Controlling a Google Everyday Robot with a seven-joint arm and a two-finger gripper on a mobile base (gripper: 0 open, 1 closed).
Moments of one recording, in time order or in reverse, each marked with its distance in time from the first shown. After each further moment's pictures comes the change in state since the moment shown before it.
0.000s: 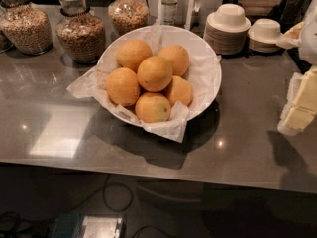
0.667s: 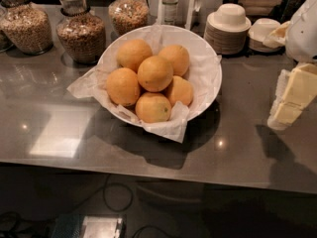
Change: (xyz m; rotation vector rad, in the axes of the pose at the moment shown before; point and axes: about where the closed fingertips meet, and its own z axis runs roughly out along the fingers) arm -0.014 -0.008 0.011 -0.029 -0.041 -0.038
